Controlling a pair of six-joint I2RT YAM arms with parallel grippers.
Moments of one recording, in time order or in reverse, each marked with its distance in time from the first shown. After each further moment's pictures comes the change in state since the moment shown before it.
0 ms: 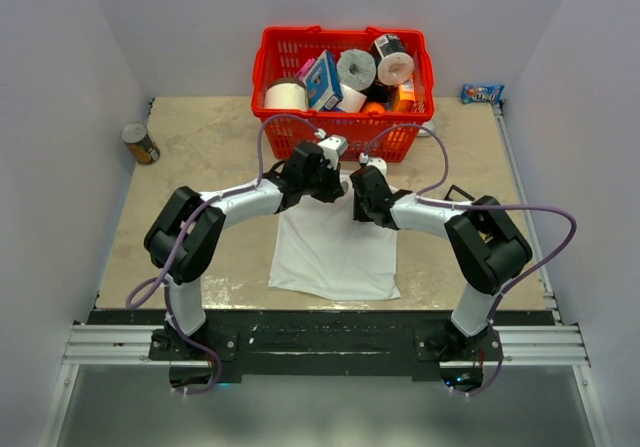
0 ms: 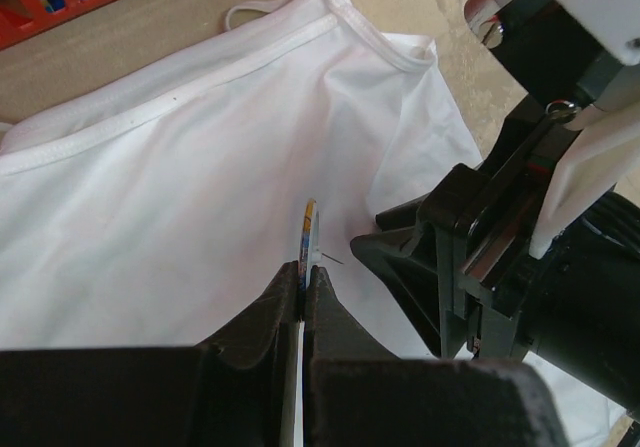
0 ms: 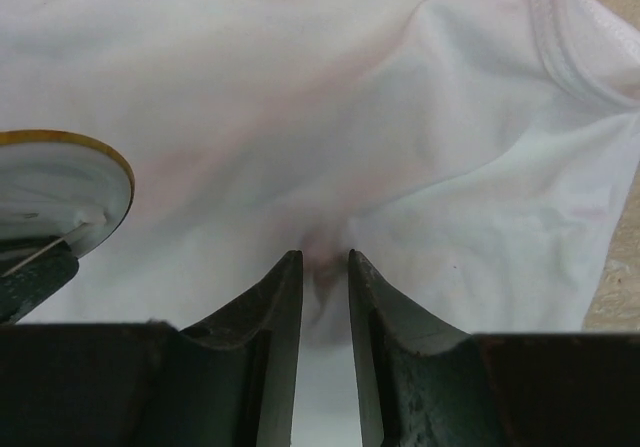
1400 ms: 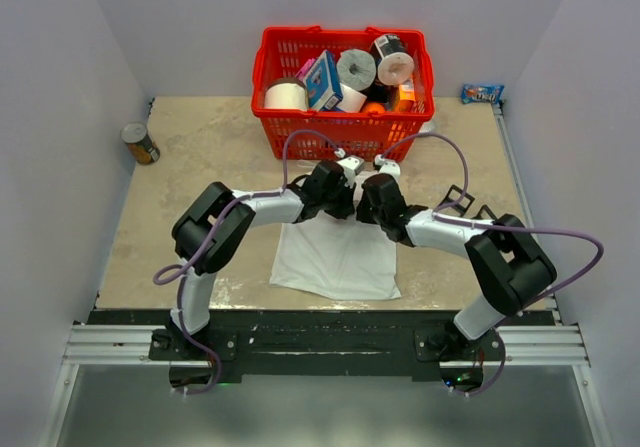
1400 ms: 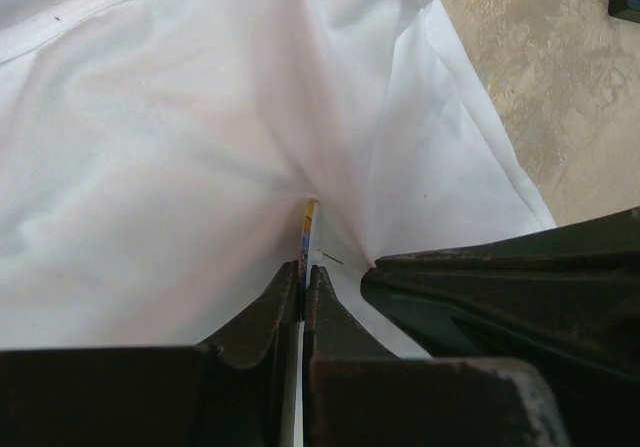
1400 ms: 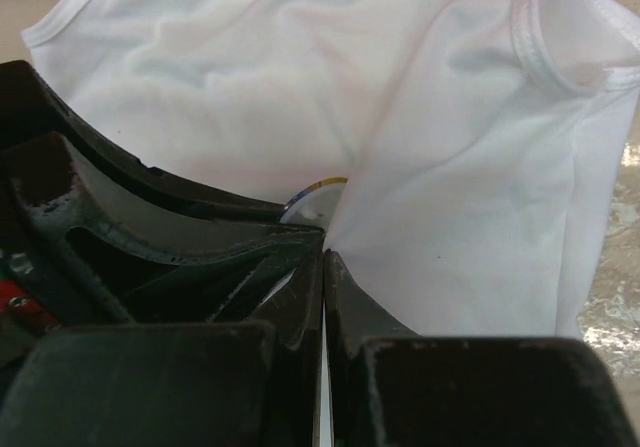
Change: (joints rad) left arm -0.089 0.163 0.026 0.052 -0.049 0.003; right arm -0.001 -0.166 -0.182 0.219 -0.030 0.113
